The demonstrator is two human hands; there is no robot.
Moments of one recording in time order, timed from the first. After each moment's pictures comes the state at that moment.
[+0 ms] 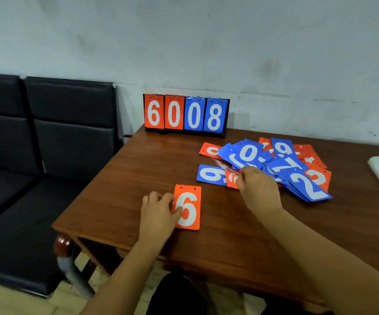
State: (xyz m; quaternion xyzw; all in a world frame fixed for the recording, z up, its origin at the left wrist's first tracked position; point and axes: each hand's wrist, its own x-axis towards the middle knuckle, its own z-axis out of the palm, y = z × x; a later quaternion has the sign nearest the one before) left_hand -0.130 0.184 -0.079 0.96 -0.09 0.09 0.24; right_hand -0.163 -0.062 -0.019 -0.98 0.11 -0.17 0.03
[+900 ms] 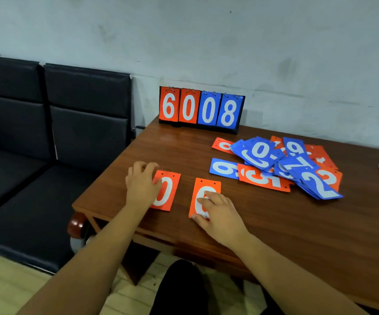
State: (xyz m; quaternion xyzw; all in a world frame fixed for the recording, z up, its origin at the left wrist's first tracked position) left_hand -0.074 0.253 -0.073 0.96 -0.06 0.12 0.25; right_hand -0.191 0.043 -0.075 -0.99 -0.05 -0.01 0.14
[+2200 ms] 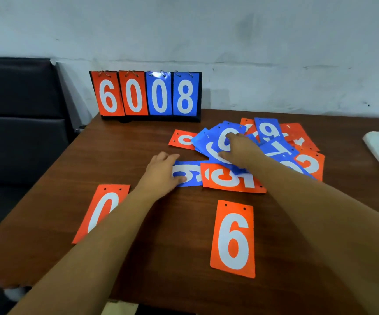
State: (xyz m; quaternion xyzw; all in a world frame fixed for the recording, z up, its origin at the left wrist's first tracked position) left_hand -0.006 0.068 -0.068 0.95 -0.22 -0.08 0.20; right_hand -0.030 -0.170 -0.046 -0.98 0.16 0.02 0.10
